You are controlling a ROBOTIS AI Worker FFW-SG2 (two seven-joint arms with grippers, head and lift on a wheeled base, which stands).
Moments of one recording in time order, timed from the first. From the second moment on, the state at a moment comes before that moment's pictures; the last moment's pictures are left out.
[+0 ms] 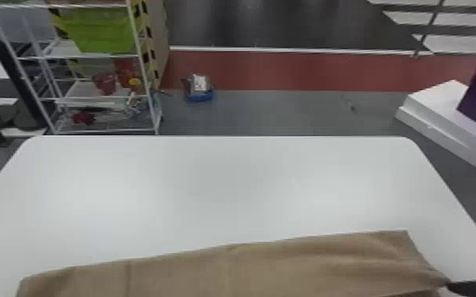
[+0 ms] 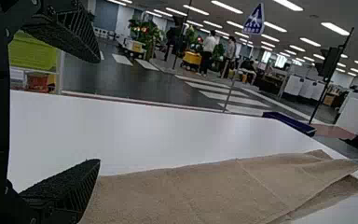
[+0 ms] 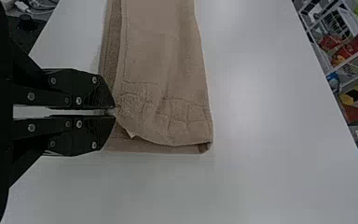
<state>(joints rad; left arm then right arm) 0.43 0.09 0.97 -1.70 -0.19 -1.30 -1.25 0.30 -0.56 -0.50 -2.11 0.03 1.51 1.32</state>
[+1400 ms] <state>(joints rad) 0.40 0.09 0.96 -1.68 -0.21 -1.31 -1.25 0.40 -0.59 -0.66 -2.10 -0.02 1.27 1.36</state>
